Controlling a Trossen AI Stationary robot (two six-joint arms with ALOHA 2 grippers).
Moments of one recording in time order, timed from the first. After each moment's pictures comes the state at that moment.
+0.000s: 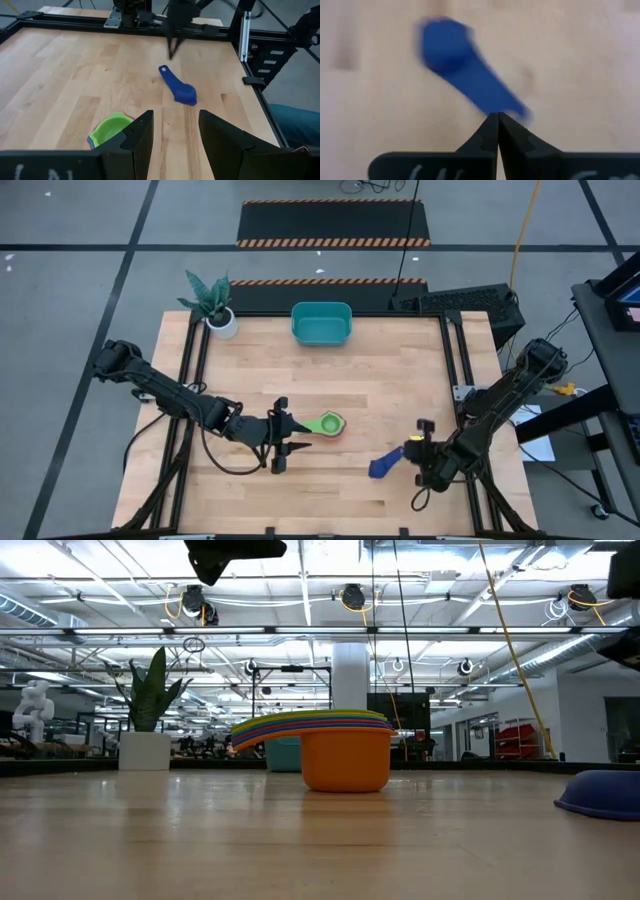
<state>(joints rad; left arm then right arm) -0.44 1.42 0.93 0.04 -0.35 -0.27 0.83 1.33 0.67 -0.64 0.42 0.89</state>
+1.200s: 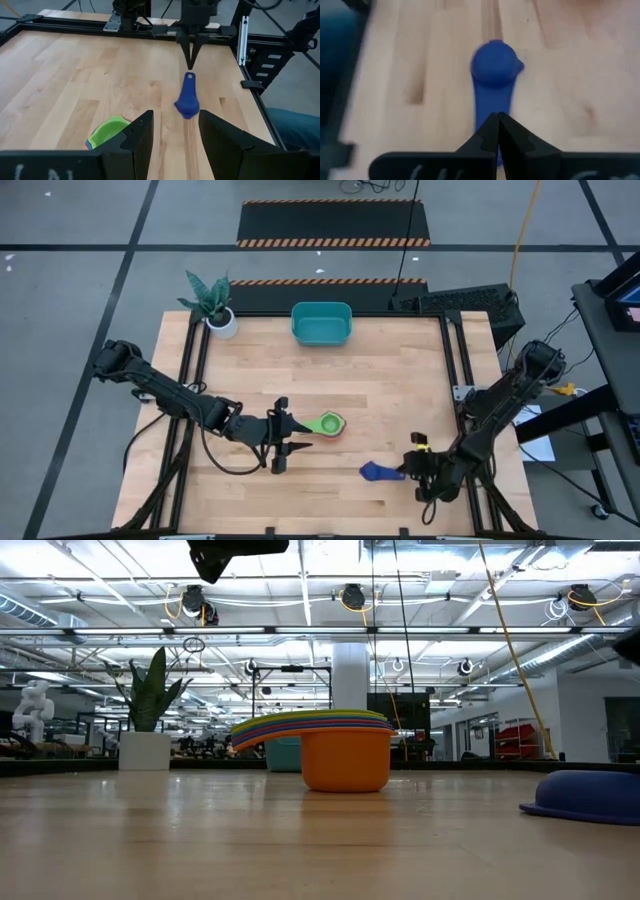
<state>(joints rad) -0.44 1.42 0.93 0.05 -0.35 -0.27 0.92 1.35 0.61 -0.28 0.47 0.90</state>
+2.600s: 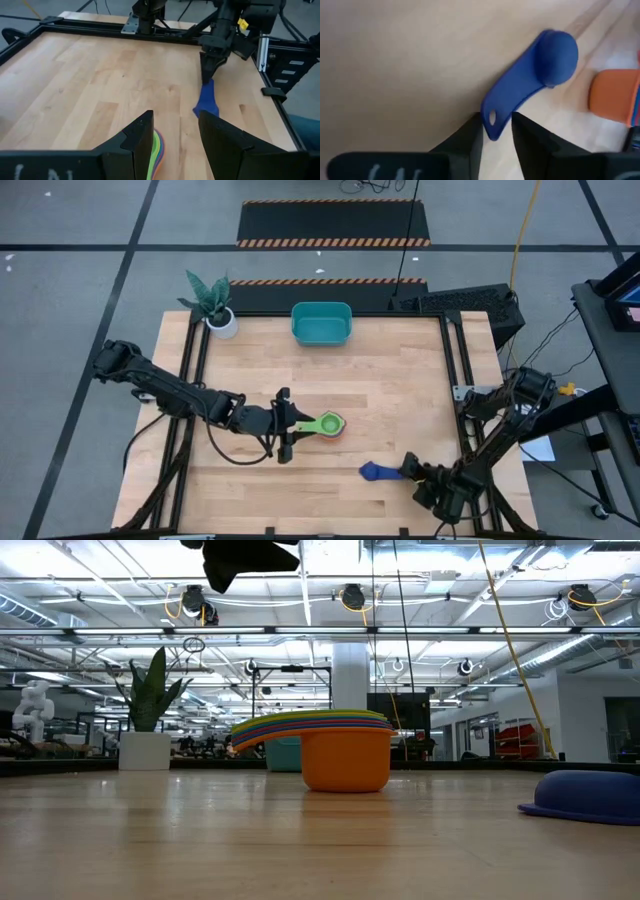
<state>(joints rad) -0.37 1.42 0.93 0.06 -0.35 -0.25 1.06 1.65 0.70 -0.43 0.68 -0.11</state>
